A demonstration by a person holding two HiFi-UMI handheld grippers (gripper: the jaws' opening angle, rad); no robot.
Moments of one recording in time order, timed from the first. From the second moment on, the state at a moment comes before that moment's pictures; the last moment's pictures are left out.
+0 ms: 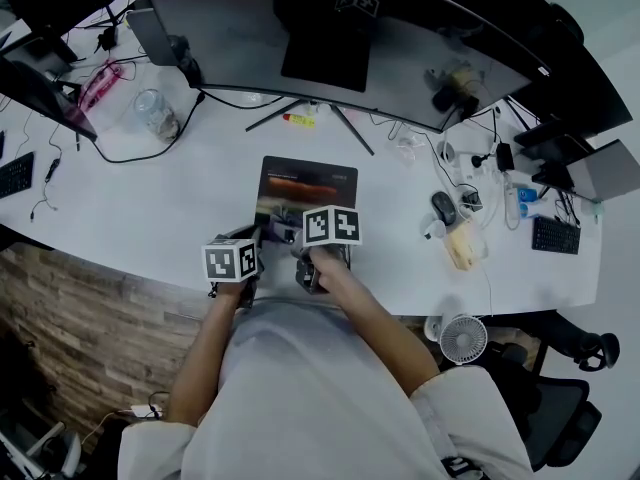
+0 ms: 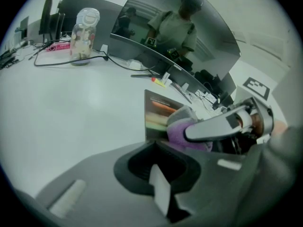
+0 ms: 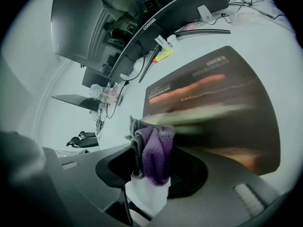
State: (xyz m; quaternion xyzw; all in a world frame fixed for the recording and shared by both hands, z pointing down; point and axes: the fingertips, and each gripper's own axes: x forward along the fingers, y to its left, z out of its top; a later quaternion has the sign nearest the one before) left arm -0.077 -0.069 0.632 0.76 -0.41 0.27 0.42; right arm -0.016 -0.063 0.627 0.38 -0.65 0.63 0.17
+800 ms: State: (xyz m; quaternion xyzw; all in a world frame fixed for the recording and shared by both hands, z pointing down) left arm -0.079 -0.068 0.632 0.76 -0.41 0.28 0.42; right arm 0.033 -0.047 0.629 0.41 -0.64 0.62 0.18
